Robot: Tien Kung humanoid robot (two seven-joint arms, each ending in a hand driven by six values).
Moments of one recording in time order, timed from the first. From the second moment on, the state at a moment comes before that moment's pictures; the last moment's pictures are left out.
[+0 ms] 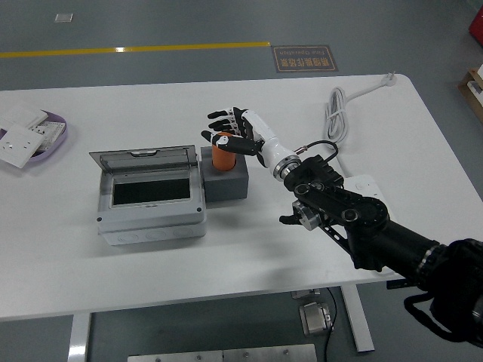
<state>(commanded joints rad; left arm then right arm) 0.10 0.23 -0.22 -0.24 0.07 -0.06 -0.08 0.81 0.00 0.48 0.76 -0.75 -0.22 0.28</state>
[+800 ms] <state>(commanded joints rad) 0.10 0.24 -0.21 -0.24 0.07 -0.06 -0.08 0.82 0.00 0.38 0.73 -0.71 -0.22 0.28</state>
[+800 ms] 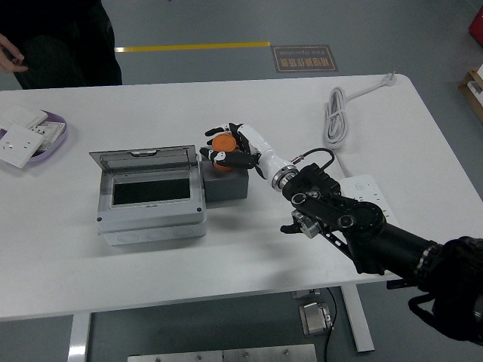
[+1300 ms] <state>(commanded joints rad) 0.10 0.24 -0.21 -0.24 0.07 -0.06 -0.08 0.82 0.00 0.37 0.73 -0.70 -0.23 0.28</state>
